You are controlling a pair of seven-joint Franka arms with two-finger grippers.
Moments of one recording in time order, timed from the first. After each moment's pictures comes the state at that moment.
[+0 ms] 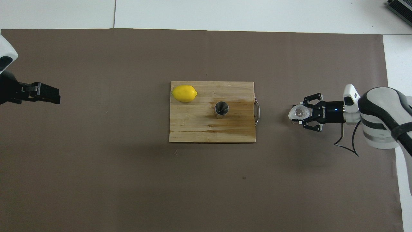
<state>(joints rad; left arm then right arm) -0.03 0.01 -0.06 -1.57 0.01 1.61 -0.02 -0.23 0.35 0.07 -2.03 0.94 2.08 -2.19</state>
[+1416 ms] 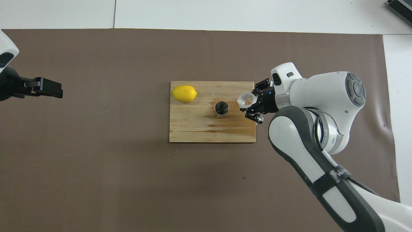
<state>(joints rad) -0.03 0.01 -0.06 -1.58 0.00 1.66 -0.04 0.24 0.18 0.08 -1.96 0.51 2.34 -1.20</state>
